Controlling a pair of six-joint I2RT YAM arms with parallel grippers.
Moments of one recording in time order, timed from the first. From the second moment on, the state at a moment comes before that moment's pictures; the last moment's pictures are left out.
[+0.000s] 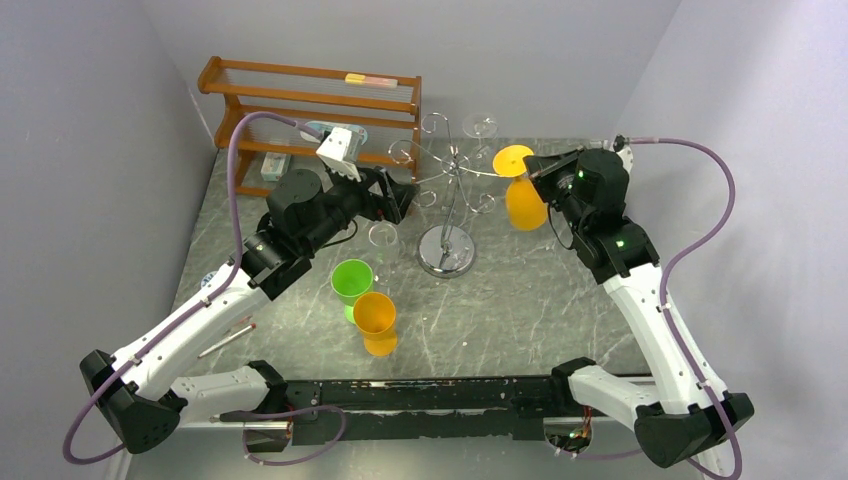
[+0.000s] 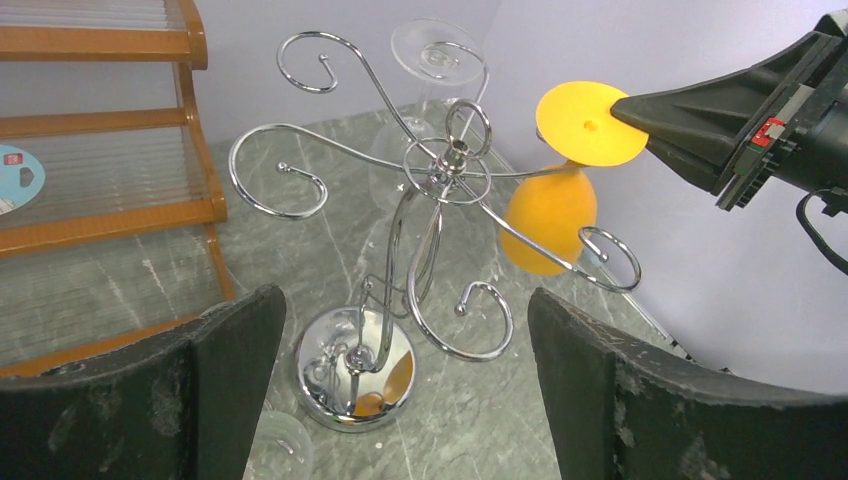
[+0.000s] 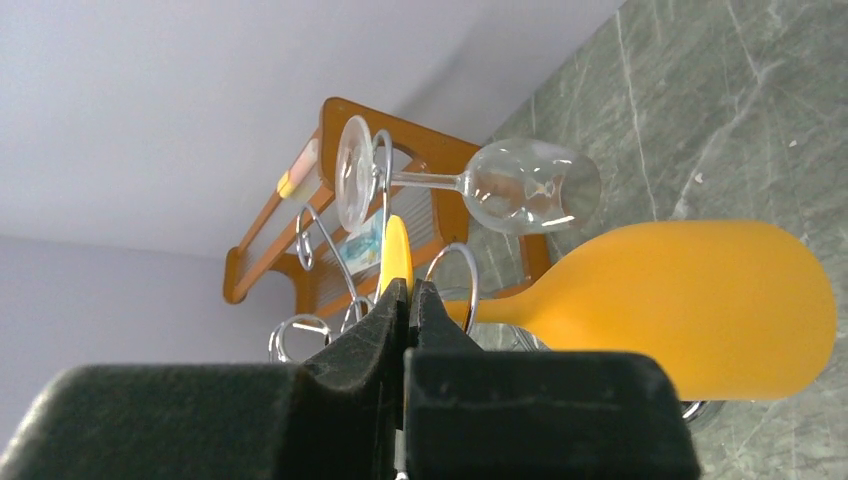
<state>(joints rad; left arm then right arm) -0.75 1.11 1.15 -0.05 -0.07 -0.32 0.32 1.05 1.23 -0.41 0.23 1.05</state>
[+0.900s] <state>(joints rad) -0.75 1.11 1.15 -0.09 -0.15 -0.36 0.32 1.08 1.22 -0.39 0.26 1.03</state>
